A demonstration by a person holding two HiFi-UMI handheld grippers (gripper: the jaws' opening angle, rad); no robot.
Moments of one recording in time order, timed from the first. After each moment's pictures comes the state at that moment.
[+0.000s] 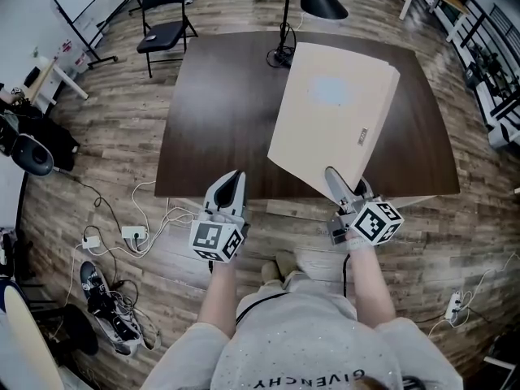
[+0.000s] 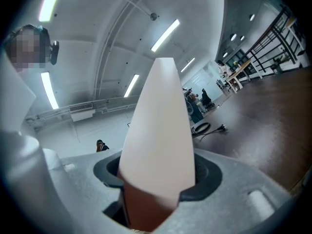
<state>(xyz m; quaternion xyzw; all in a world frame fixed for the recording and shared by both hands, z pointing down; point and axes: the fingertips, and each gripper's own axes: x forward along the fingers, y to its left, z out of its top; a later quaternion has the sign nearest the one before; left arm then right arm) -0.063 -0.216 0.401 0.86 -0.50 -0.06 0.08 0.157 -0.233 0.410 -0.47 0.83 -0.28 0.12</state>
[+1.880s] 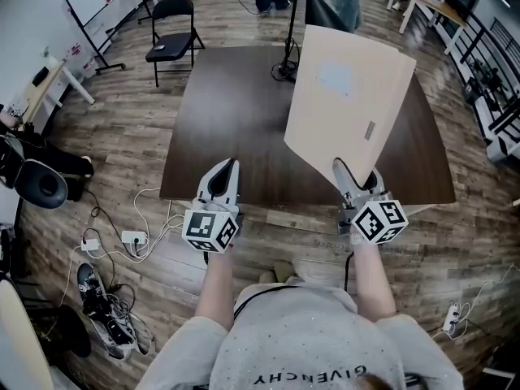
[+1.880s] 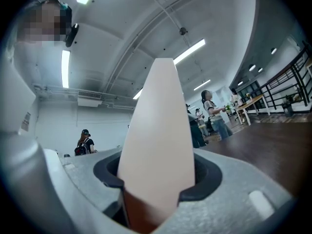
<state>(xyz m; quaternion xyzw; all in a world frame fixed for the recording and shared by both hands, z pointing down) -0.084 -0.222 0.344 0.85 -0.52 -0.08 0.04 0.166 -0.233 0.336 -0.50 0.85 -0.12 0.11</state>
